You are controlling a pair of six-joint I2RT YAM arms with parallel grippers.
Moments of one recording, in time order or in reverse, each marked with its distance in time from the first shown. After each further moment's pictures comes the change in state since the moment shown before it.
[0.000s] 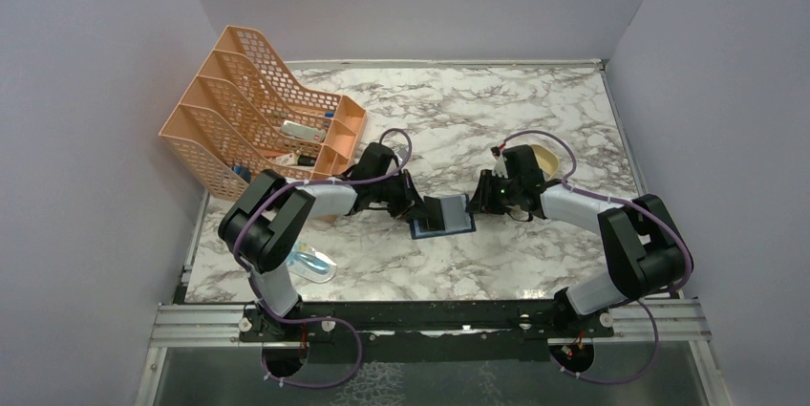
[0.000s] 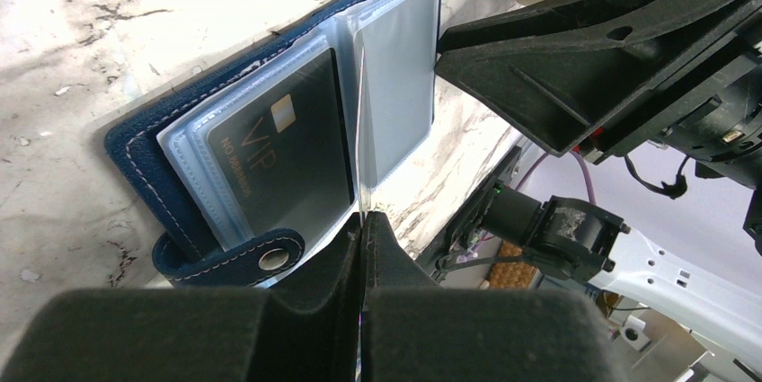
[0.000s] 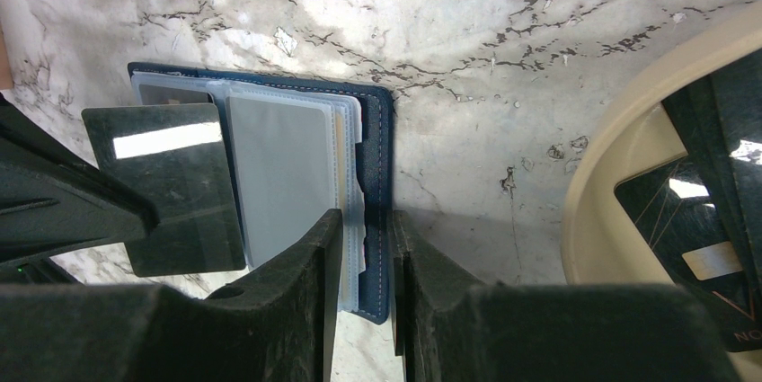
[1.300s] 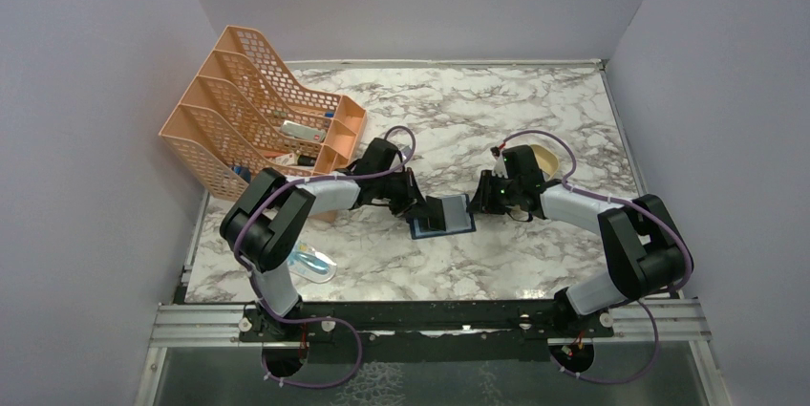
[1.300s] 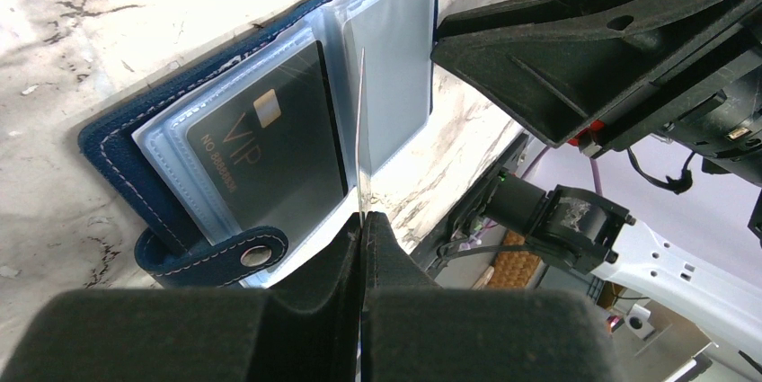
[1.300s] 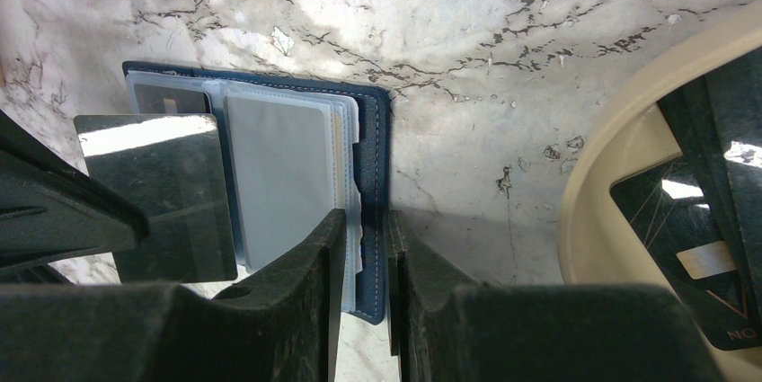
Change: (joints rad) left arm -0.005 0.010 0.068 -0.116 0.018 0.040; right arm 0.002 -0.001 -0.001 -0.002 0.008 -0.010
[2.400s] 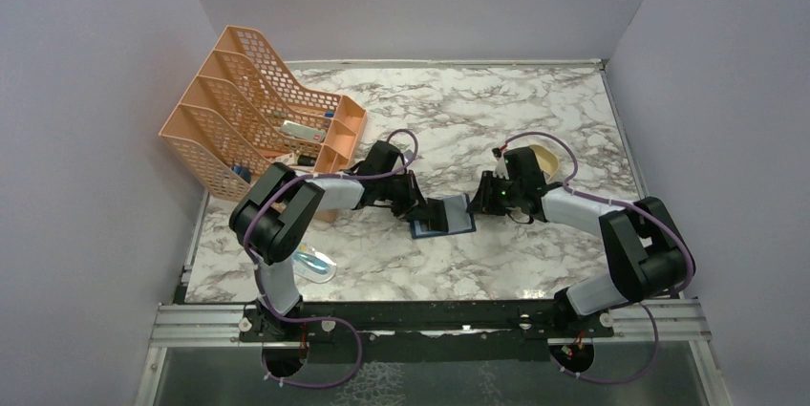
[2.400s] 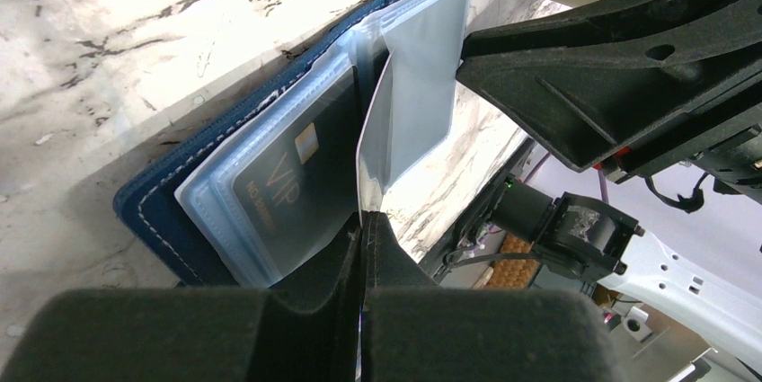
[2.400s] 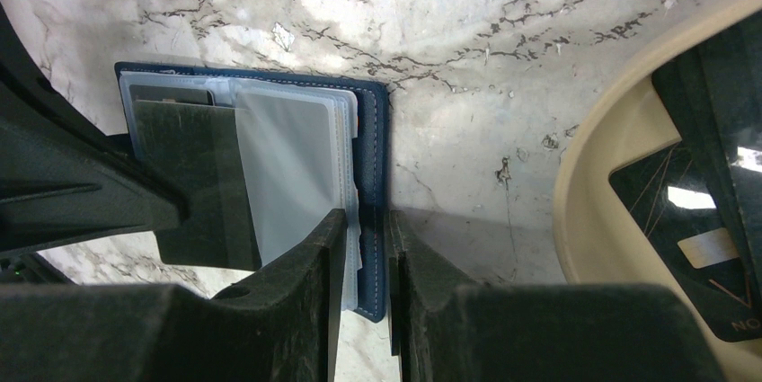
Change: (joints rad) left arm -0.004 0.072 0.004 0.056 -0.002 -0.012; right arm 0.000 -0.023 -0.035 0.038 -0.002 0.018
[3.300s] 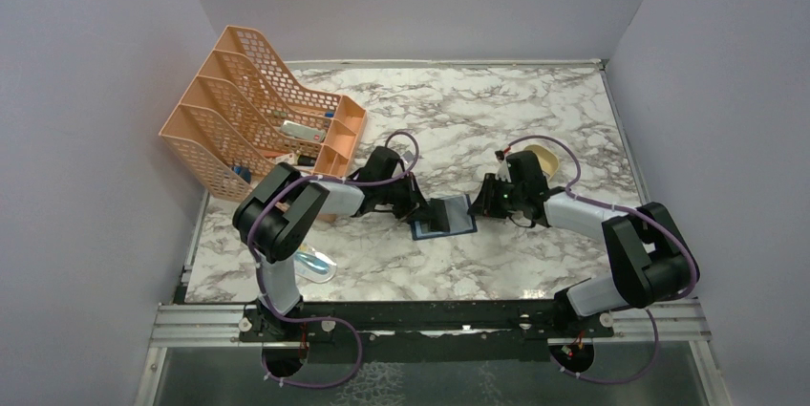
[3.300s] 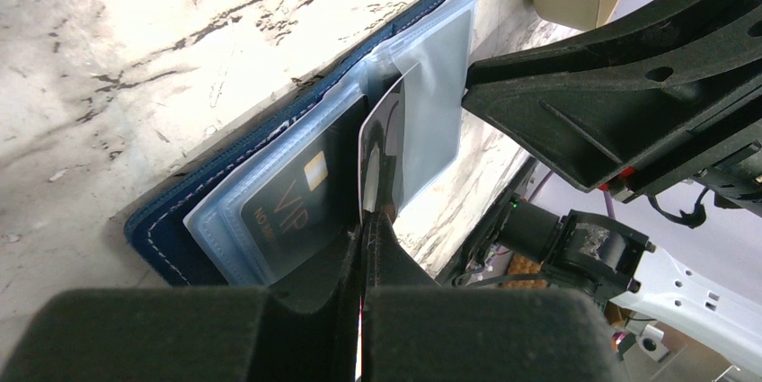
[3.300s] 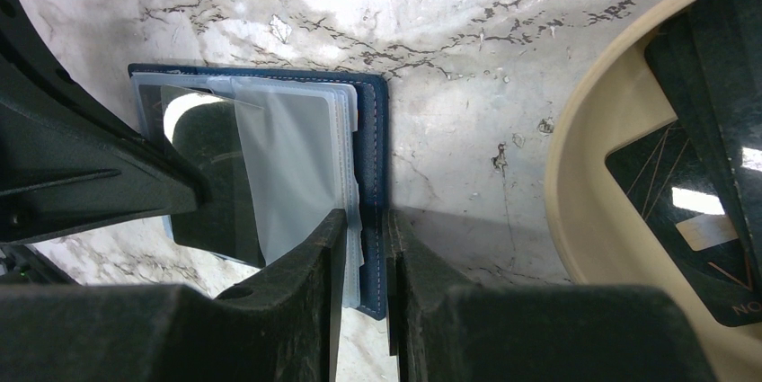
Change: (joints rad) left arm -0.012 0.013 -0.060 0.147 -0.046 -0.025; right arm -0.002 -0.025 -0.032 0.023 0.001 0.028
